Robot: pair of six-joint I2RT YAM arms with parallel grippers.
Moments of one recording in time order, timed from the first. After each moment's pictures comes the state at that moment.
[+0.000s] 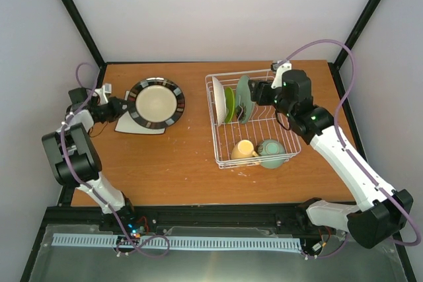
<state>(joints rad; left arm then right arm) 0.43 1.73 1.05 -0.29 1.02 -0.21 0.46 1.19 1.19 -0.38 0.04 0.35</state>
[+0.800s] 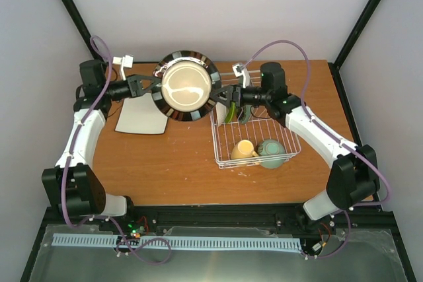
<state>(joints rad) 0.14 1.37 1.18 -0.23 1.18 -0.41 0.46 1.51 1.22 -0.08 -0.81 0.47</state>
